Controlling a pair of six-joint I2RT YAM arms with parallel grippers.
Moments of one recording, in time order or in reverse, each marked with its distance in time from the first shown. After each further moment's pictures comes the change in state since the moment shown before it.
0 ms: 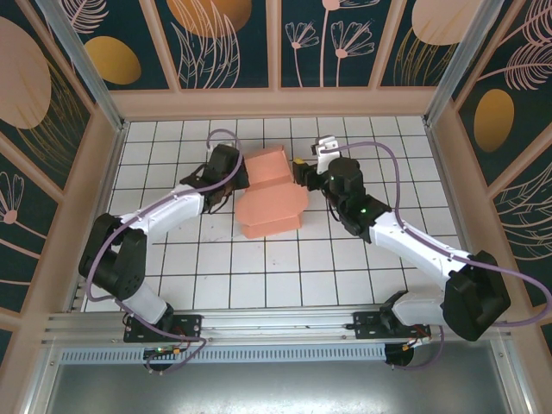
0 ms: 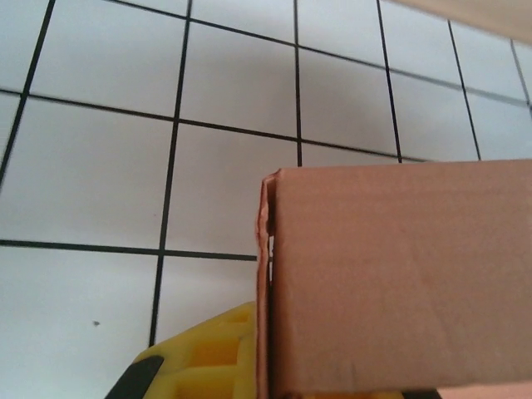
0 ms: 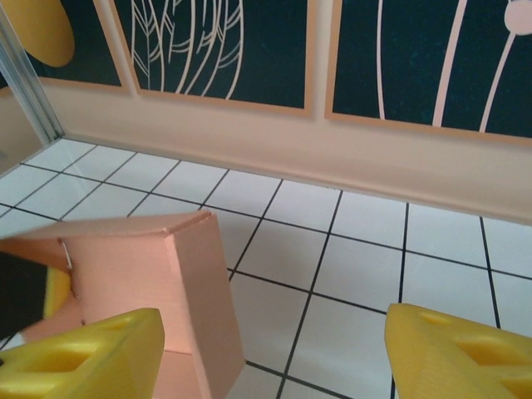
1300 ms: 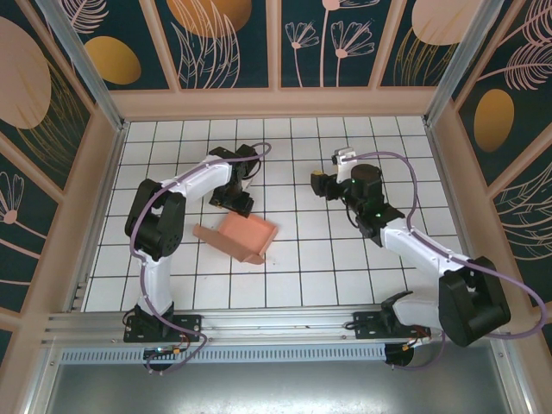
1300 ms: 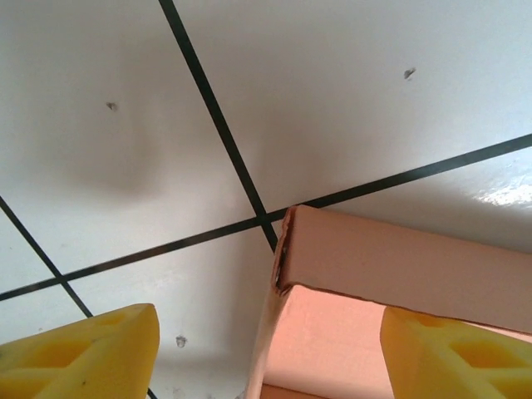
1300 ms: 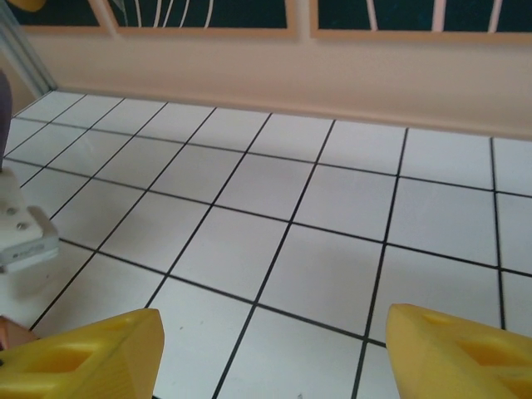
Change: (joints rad) left arm 0.000 0.395 0.417 -0.820 0.063 0.386; right arm -0.203 -0.018 -0.167 0.054 -0.282 0.014
